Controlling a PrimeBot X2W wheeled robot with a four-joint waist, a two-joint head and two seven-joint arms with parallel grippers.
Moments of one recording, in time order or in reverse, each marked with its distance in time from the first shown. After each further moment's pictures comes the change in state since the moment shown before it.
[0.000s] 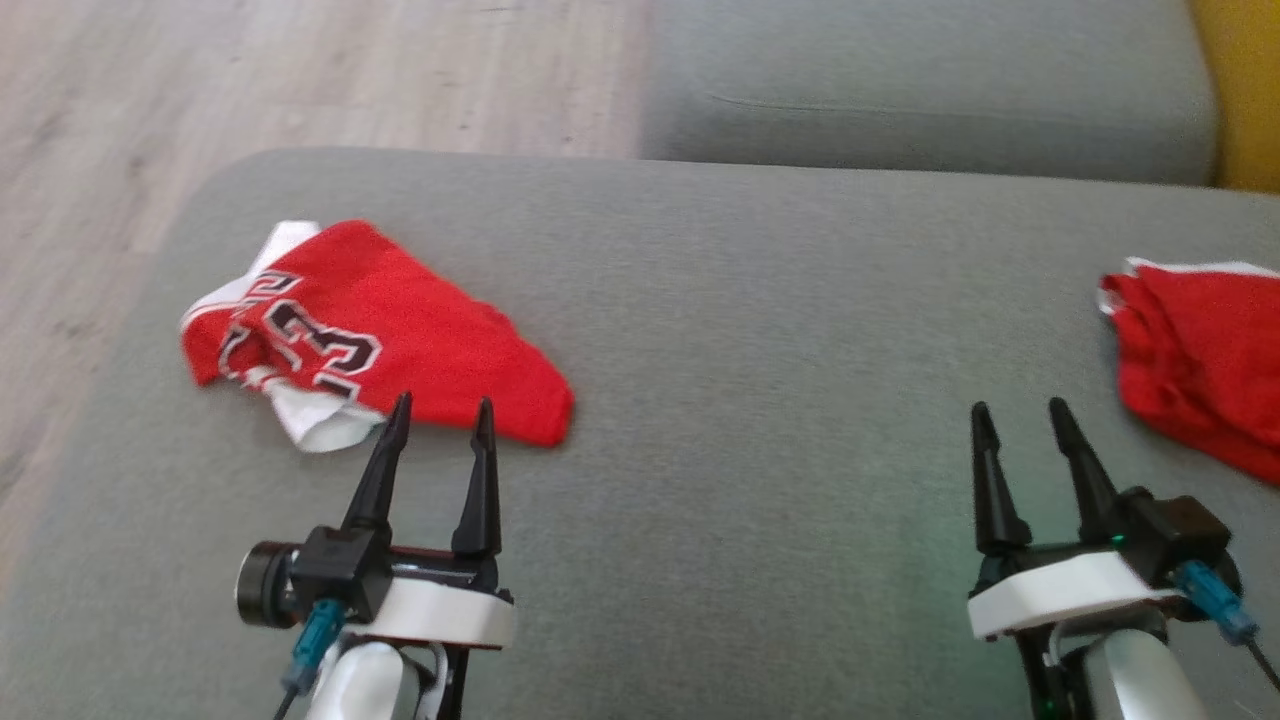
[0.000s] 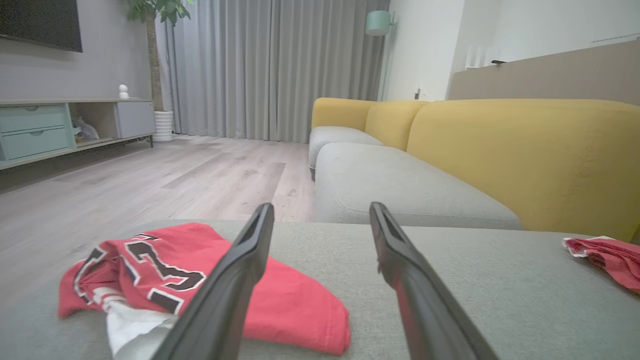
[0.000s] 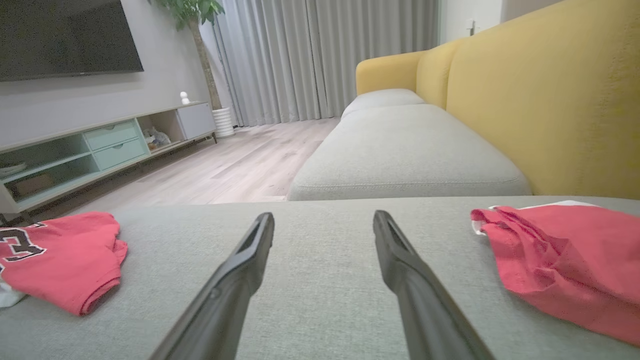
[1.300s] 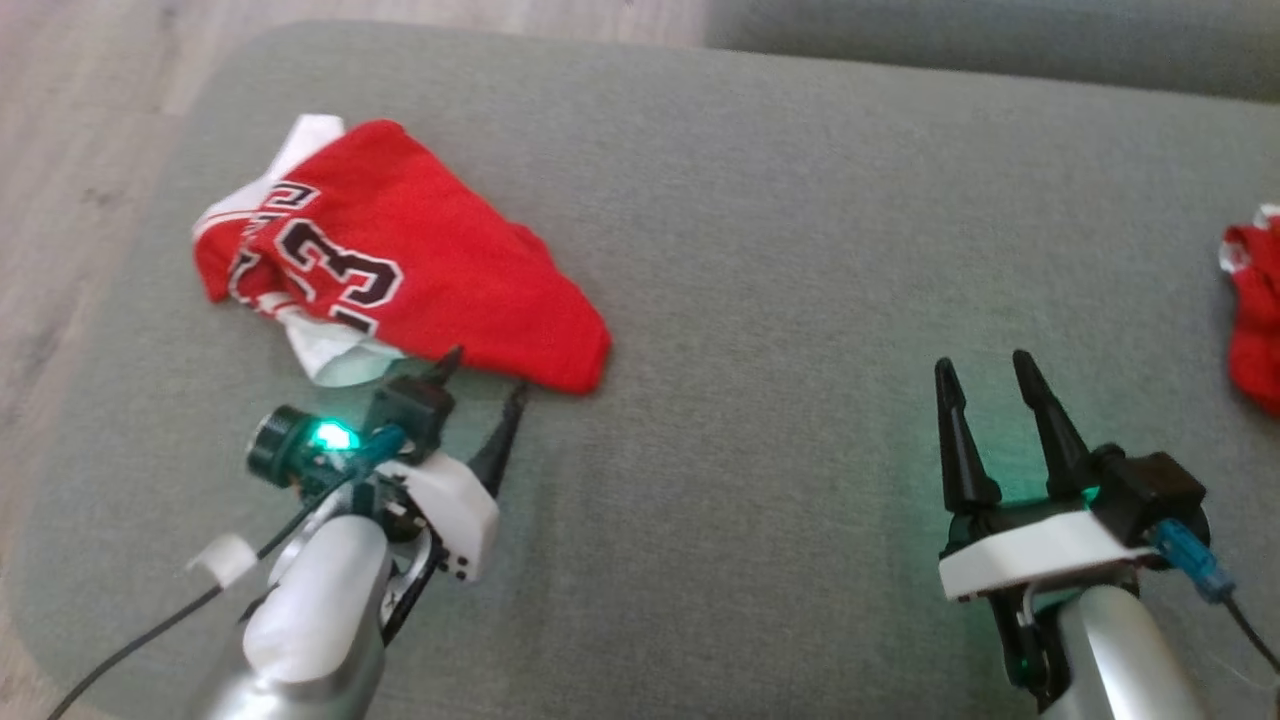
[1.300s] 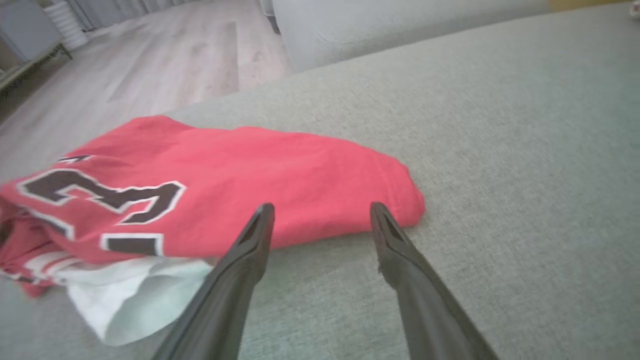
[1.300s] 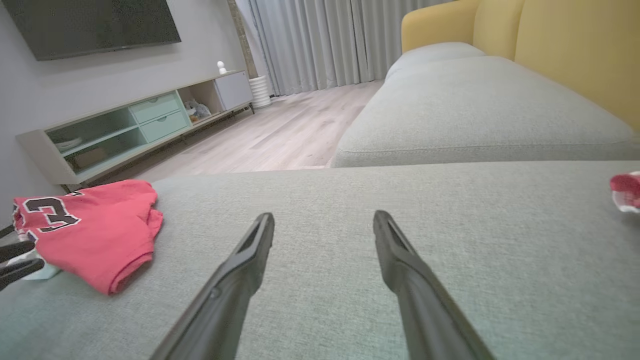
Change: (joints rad) left arm -0.334 0.125 -0.164 0.346 0.058 -0.172 0.277; right arm -0.066 0.000 0.080 -0.006 0.024 0.000 0.000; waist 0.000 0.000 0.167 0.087
